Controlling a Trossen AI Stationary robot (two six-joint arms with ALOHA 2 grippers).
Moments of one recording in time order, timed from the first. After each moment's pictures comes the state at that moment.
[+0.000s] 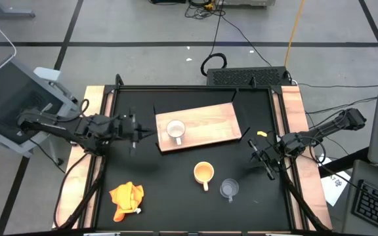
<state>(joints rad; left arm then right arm) -0.18 0.75 0.67 -0.04 -0.27 0.08 0.36 0.44 0.02 0.42 -0.13 -0.04</state>
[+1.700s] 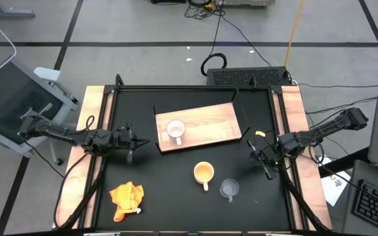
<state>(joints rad) -0.17 0.40 0.01 0.24 -0.26 -0.03 0.34 0.53 0.08 0.41 -0.13 -0.07</state>
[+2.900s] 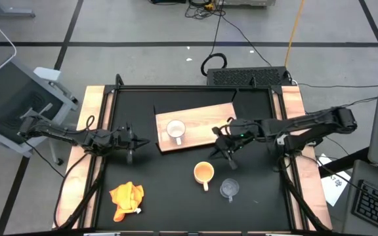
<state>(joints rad) -0.17 0.40 0.01 0.23 -0.26 -0.04 0.06 1.30 0.86 -0.08 -0.37 -0.05</state>
